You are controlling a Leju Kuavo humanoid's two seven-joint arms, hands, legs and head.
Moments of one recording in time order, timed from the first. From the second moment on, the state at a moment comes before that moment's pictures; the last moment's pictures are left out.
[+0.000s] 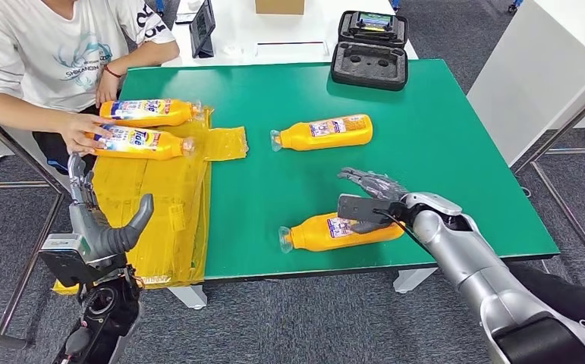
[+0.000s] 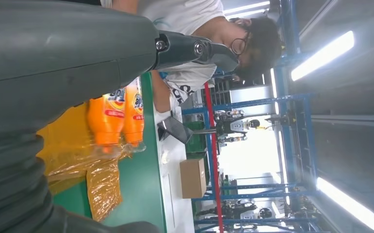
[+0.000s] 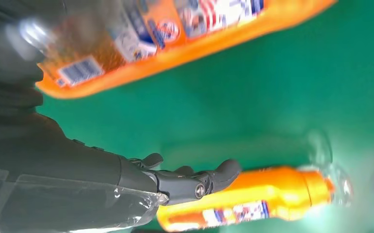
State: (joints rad) left arm -0.18 0.03 -0.26 -1.39 -0.07 0.66 -0.70; right arm -0.69 -0.26 0.56 -0.83 0.54 0.32 -0.36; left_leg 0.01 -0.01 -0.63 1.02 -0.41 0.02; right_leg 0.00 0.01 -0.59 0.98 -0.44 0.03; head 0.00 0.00
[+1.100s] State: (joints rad) left arm -0.17 0.01 -0.26 -1.38 -0.04 0.63 -0.70; right arm -0.75 -0.20 0.65 -0.60 0.55 0.29 -0.39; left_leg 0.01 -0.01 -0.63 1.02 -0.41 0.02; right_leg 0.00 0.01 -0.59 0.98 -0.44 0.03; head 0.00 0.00
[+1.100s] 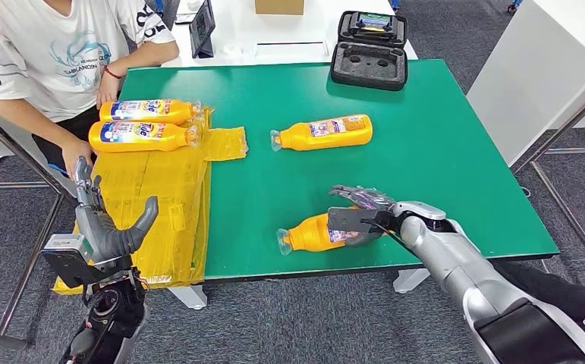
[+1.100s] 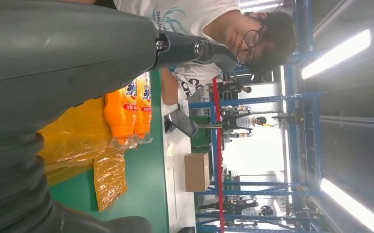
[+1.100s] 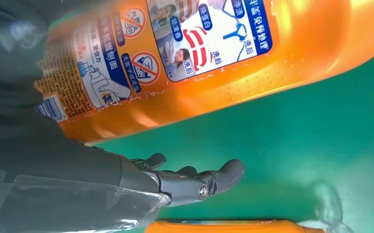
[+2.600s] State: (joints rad) left arm -0.16 0.01 -0.26 -1.34 -0.01 0.59 -0.70; right arm -0.79 -0.18 0.69 -0.54 0.57 0.33 -0.41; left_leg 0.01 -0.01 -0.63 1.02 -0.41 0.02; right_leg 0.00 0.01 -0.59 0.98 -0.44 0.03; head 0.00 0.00
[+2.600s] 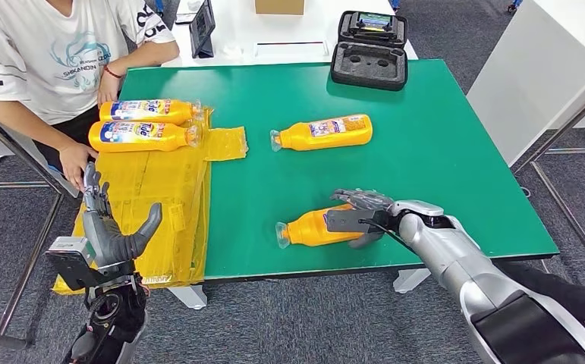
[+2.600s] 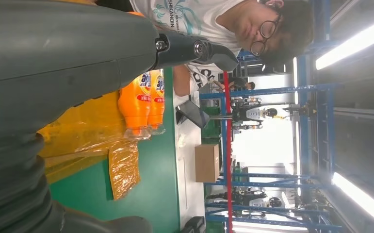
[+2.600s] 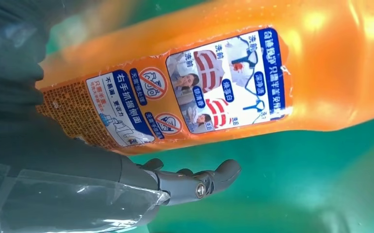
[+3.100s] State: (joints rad) left arm -0.16 0.00 -0.25 -1.34 0.02 0.59 -0.70; right arm -0.79 -0.18 0.71 -0.52 0.59 0.33 -0.38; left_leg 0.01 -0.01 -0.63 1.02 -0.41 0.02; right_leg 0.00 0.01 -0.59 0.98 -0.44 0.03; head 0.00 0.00
